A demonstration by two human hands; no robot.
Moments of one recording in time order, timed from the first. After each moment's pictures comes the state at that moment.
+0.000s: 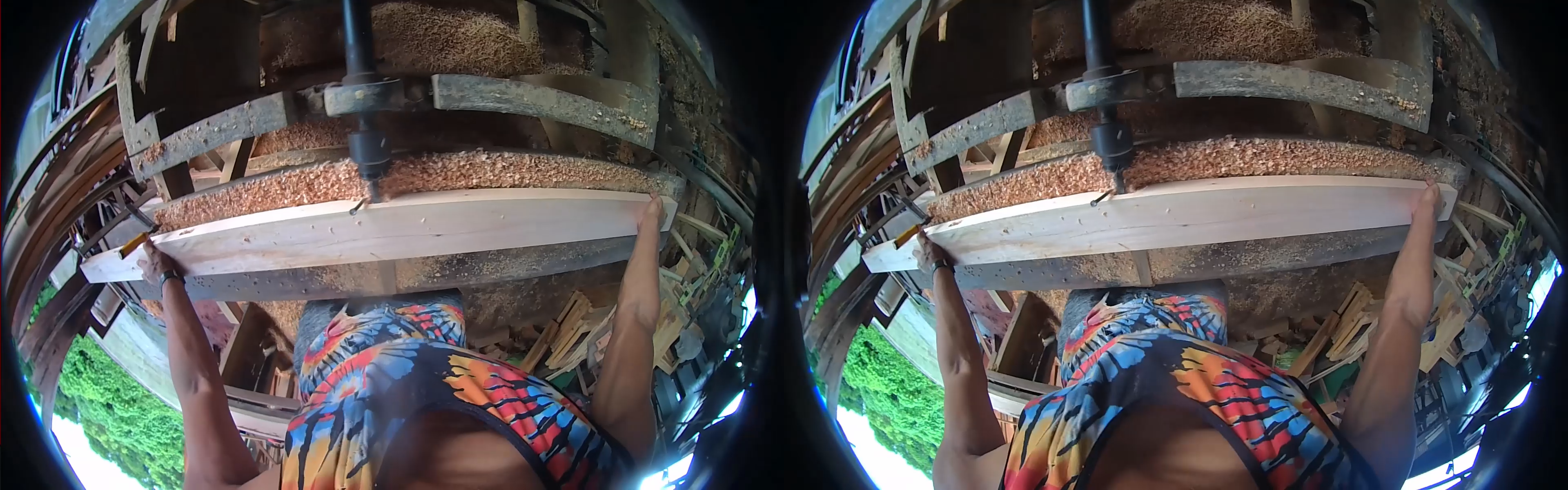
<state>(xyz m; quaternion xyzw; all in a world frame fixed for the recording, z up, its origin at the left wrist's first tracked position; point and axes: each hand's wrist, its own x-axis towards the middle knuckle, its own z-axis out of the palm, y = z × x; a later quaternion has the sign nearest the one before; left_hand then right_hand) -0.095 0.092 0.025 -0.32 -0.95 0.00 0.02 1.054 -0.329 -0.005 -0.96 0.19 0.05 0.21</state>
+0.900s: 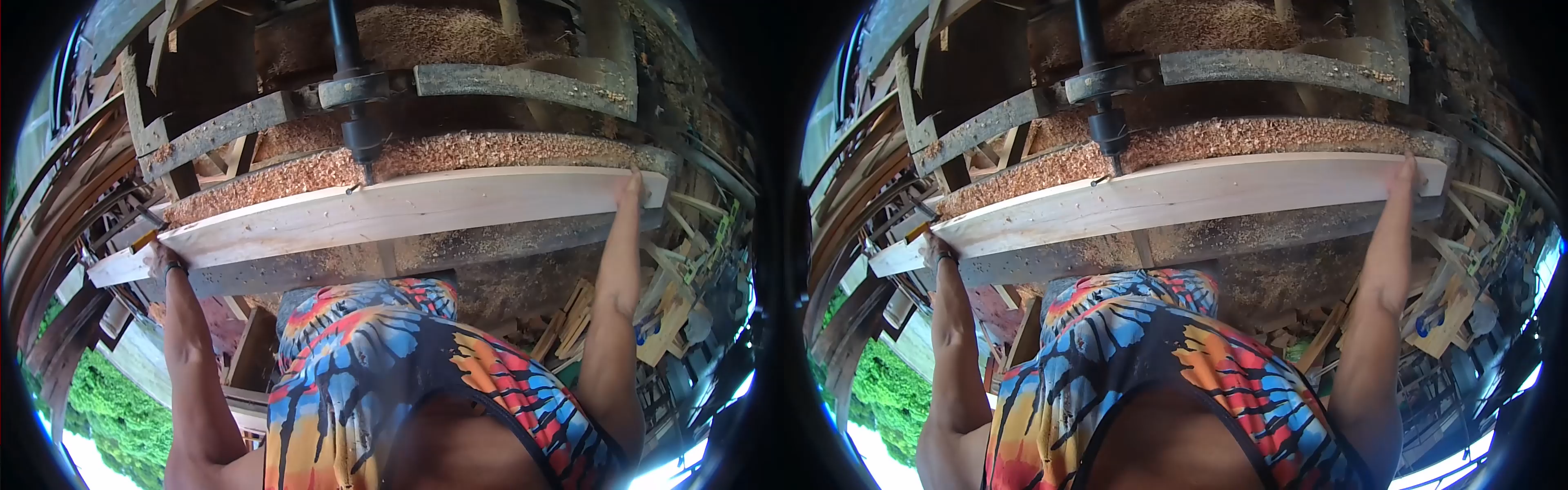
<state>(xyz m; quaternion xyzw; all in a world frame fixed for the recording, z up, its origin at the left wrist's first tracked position) -0.117 0.110 0.002 -0.35 -0.93 0.07 0.04 1.010 -0.341 -0.037 -0.89 0.17 0.09 0.41</state>
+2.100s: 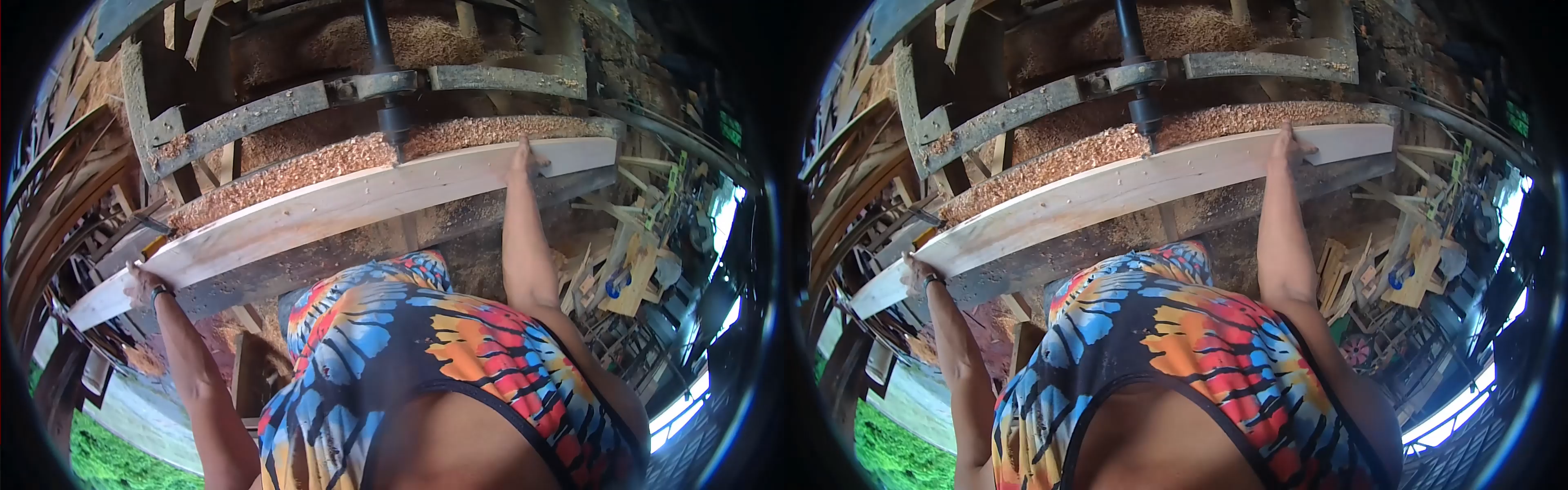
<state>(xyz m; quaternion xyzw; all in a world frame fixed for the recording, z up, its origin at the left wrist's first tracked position) -0.177 0.138 0.021 -0.26 -0.96 -0.07 -0.01 0.689 -0.207 -0.024 -0.93 0.21 0.12 0.27</state>
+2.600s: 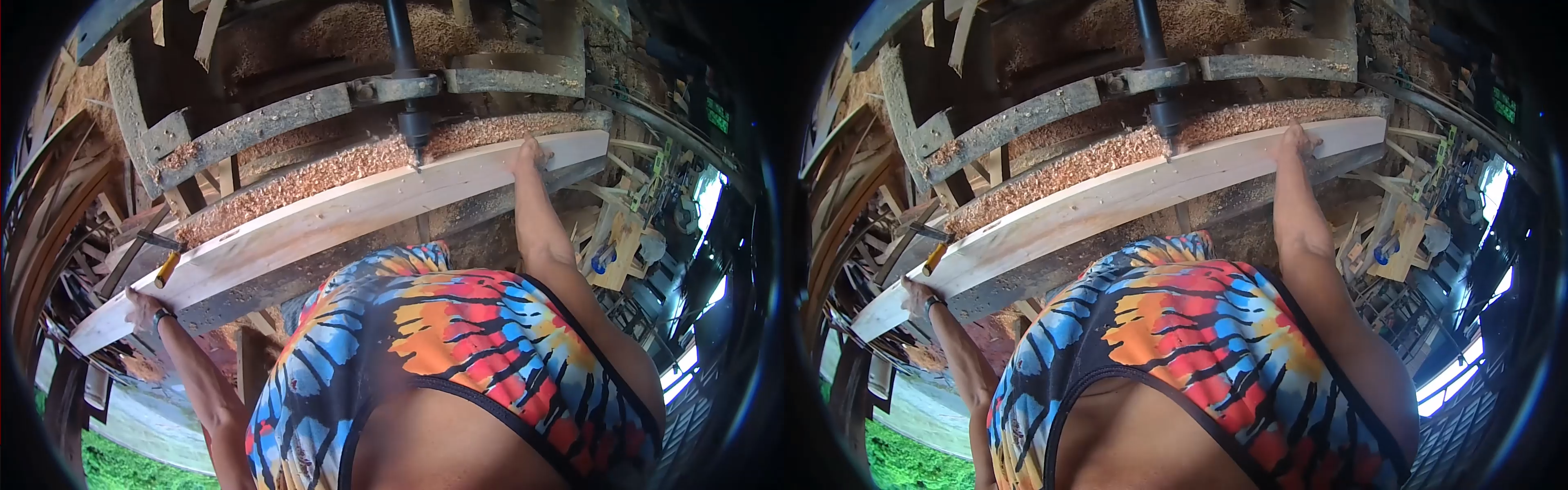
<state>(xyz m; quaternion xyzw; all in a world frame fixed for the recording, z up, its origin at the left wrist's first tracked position) -0.226 0.159 0.021 -0.24 -0.97 0.01 -0.02 0.695 -0.186 0.005 -0.94 0.26 0.04 0.22</state>
